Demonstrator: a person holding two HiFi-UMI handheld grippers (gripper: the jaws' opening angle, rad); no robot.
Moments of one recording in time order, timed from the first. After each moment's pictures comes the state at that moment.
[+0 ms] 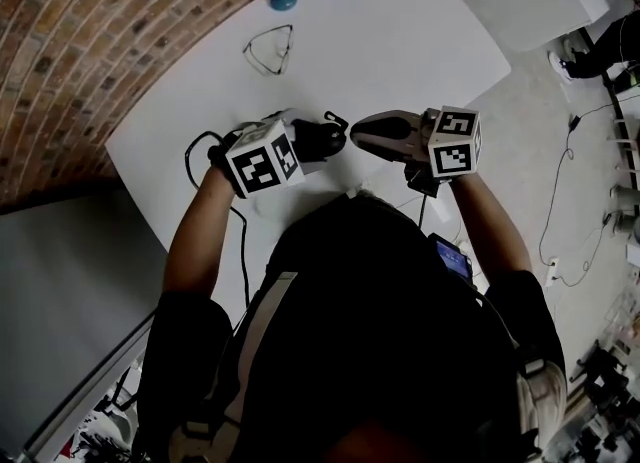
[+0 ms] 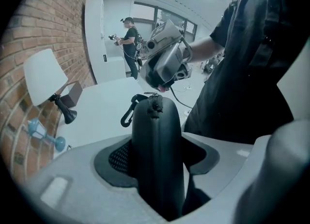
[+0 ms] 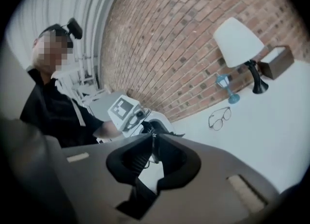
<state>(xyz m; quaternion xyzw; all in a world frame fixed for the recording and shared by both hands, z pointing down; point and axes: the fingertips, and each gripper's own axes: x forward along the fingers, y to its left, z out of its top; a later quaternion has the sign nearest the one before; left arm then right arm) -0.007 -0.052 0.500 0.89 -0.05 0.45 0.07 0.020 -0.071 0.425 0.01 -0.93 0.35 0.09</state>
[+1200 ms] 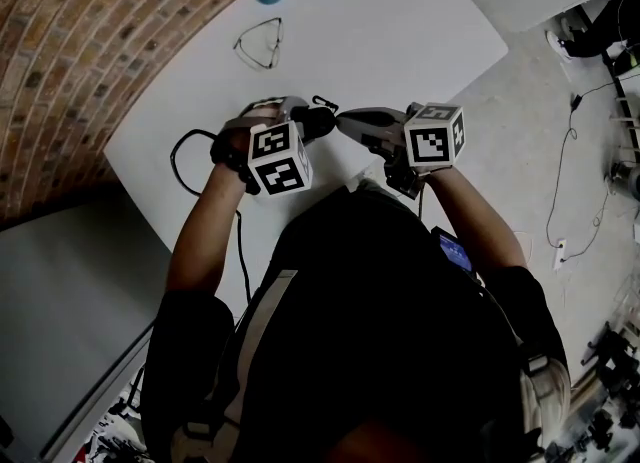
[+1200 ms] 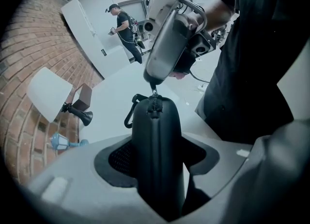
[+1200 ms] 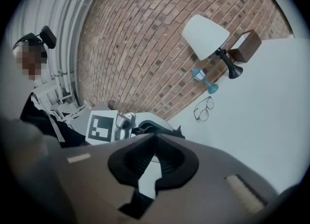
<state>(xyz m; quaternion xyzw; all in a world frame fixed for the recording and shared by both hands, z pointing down) -0.022 -0.076 0.531 0.82 -0.09 0.57 -0.05 0.011 -0.085 0.453 0.12 -0.88 0.44 0.07</state>
